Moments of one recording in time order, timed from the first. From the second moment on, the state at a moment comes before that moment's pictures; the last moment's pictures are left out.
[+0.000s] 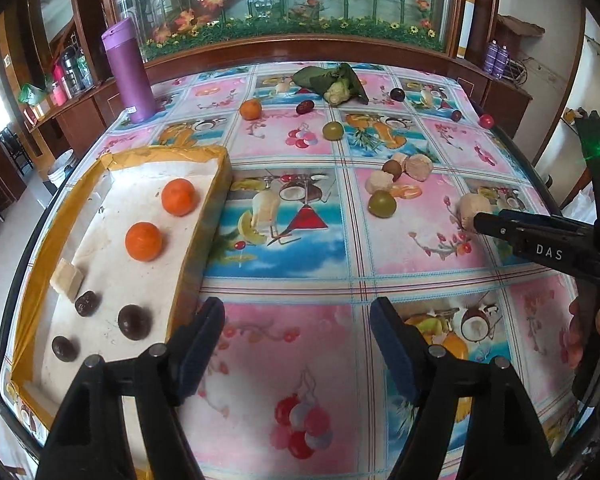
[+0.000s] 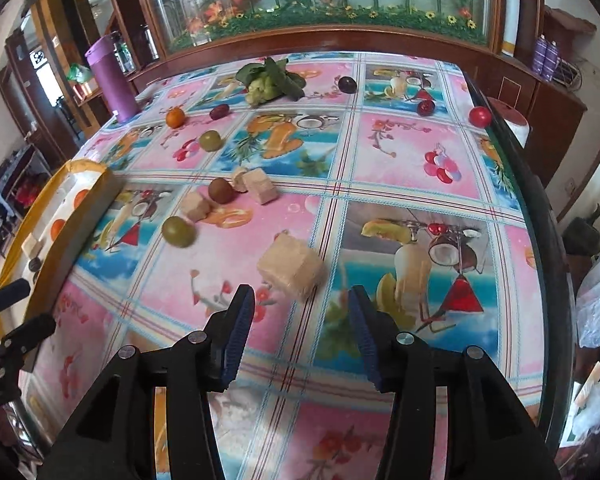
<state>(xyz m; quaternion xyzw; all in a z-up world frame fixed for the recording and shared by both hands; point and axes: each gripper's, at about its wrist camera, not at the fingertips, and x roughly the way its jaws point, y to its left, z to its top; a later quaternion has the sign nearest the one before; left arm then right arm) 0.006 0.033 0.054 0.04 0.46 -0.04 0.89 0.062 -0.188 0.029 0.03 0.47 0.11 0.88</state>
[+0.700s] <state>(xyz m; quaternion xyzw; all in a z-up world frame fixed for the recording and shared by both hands) 0.103 -0.029 0.016 0.01 0.48 -0.06 0.87 0.052 -0.202 0.030 0.02 0.44 0.17 0.88</state>
